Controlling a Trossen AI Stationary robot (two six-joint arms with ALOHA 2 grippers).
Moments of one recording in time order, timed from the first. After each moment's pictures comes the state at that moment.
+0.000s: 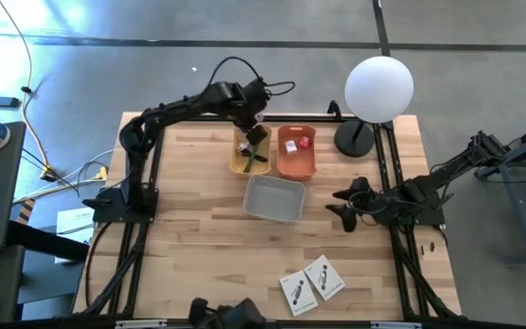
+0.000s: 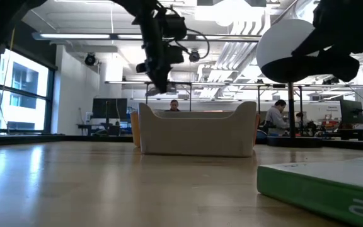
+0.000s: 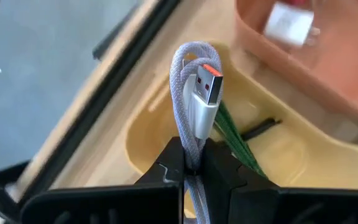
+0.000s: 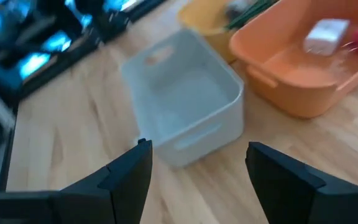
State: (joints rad) left arm 0.61 1.97 1.86 -1.10 -0.15 -0.08; right arm 0.49 0.78 0.44 -0.28 0.67 0.91
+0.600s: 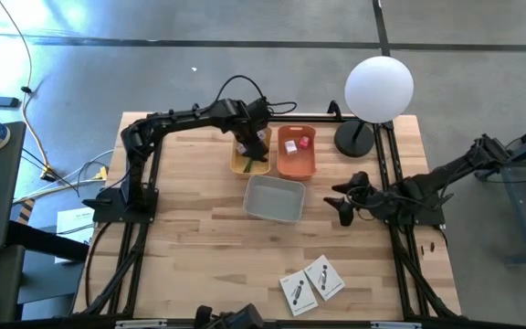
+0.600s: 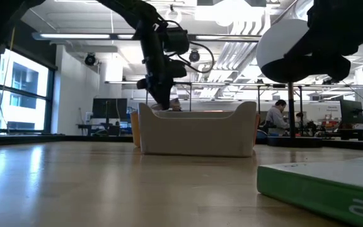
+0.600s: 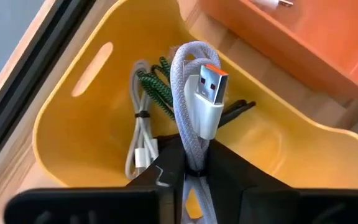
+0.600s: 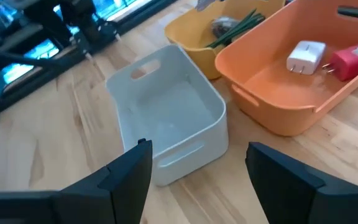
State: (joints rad) left arm 0.58 1.97 1.65 -0.93 -0.08 -0.12; right arm 0.41 0.78 0.44 -0.26 0.66 0.83
